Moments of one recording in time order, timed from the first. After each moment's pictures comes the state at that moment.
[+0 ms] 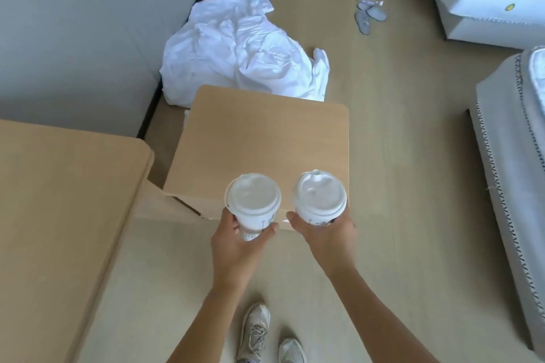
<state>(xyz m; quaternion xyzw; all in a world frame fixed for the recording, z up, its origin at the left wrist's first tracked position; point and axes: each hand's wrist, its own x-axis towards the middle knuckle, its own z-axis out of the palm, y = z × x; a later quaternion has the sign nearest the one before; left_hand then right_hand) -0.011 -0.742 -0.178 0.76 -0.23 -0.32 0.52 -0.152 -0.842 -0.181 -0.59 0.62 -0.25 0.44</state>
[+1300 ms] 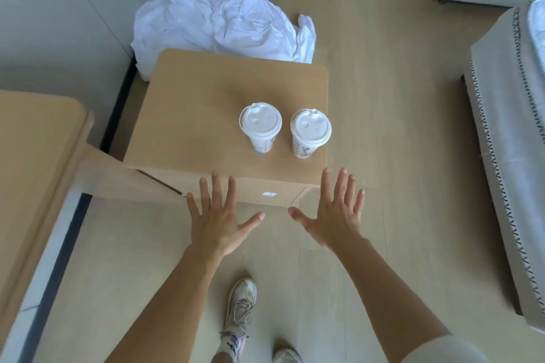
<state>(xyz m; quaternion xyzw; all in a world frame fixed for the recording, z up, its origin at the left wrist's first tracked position) -0.039 -0.758 -0.271 0.84 -0.47 -0.24 -0.07 -0.246 -0.862 -0.260 -0.77 0.59 0.15 0.20</state>
